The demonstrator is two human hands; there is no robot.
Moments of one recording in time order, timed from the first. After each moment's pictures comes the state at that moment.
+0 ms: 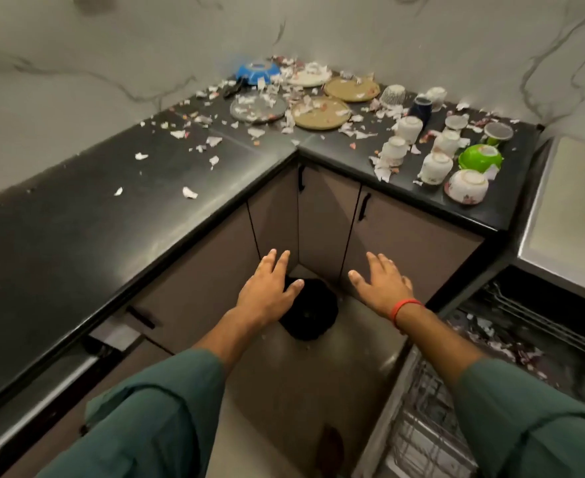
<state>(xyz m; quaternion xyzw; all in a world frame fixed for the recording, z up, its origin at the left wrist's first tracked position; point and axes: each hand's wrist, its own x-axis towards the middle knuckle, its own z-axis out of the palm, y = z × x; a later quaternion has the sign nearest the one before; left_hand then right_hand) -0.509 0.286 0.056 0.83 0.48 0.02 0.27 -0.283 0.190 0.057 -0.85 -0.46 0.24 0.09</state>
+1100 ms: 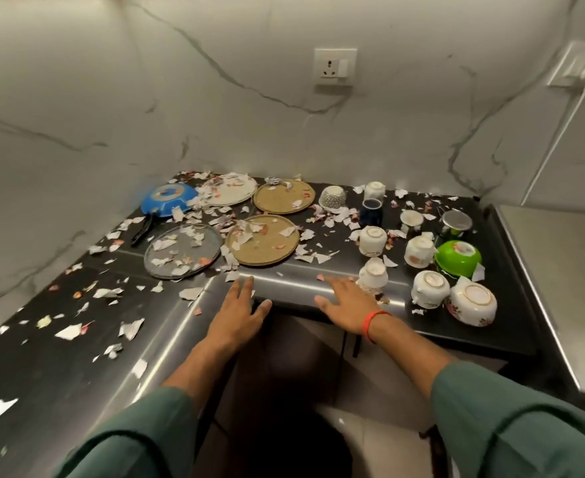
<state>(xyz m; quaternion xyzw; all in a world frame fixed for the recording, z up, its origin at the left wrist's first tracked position) -0.325 0.694 0.087 0.88 0.37 0.05 0.28 -0.136 0.517 0.110 -0.86 -0.43 0.22 0.17</state>
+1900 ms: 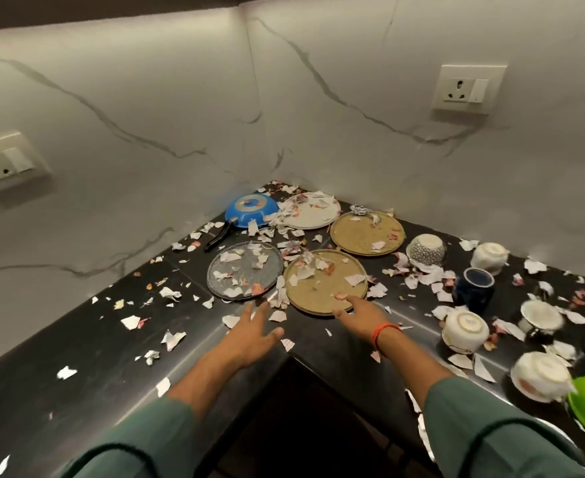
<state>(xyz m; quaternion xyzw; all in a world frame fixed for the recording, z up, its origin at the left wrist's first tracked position) -0.297 0.770 0.095 0.81 0.52 -0.03 0.28 -0.039 0.699 0.088 -0.79 -0.47 0.34 0.17</state>
